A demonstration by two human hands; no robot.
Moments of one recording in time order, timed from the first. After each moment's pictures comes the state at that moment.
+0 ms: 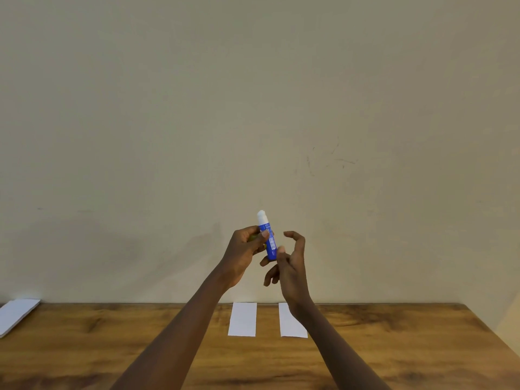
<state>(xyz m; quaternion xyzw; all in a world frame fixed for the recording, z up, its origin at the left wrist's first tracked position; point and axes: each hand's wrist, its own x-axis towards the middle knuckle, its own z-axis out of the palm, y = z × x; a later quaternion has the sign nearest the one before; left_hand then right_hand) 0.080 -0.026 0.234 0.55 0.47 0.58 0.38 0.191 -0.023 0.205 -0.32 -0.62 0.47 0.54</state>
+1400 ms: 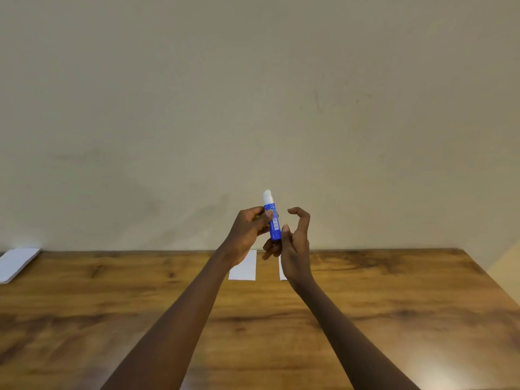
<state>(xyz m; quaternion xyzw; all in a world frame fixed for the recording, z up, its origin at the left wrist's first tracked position) 0.090 -0.023 0.166 0.51 0.51 0.54 0.43 0.200 -0.025 0.140 -0.33 -0.62 0.46 0.54</state>
